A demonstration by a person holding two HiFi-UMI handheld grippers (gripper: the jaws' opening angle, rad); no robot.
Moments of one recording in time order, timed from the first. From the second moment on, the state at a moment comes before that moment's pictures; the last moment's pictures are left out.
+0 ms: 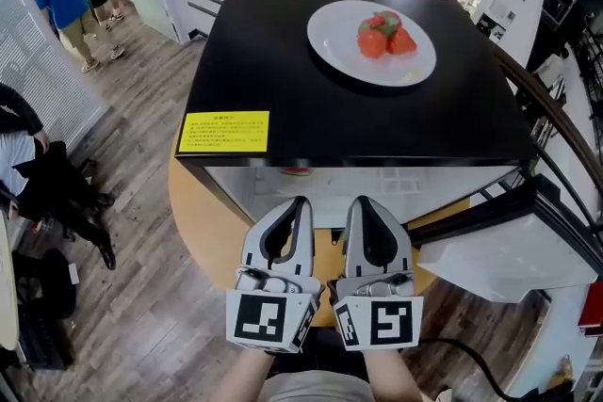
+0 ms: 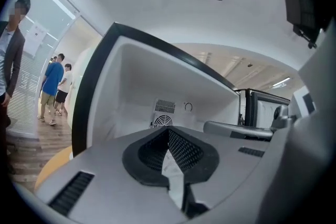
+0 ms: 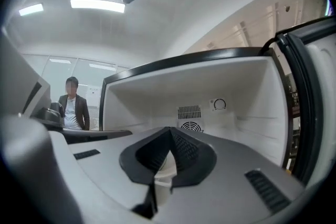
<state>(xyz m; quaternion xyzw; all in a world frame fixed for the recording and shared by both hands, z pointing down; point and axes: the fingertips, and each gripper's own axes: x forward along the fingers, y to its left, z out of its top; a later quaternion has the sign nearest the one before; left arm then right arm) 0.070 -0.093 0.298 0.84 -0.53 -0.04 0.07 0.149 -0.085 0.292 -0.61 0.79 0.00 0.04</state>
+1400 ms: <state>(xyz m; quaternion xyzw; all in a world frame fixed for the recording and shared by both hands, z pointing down) -0.025 -0.014 0.288 0.75 -0.65 -0.05 0.05 0.087 -0.024 0.284 -0.51 0.86 -0.03 0.08</state>
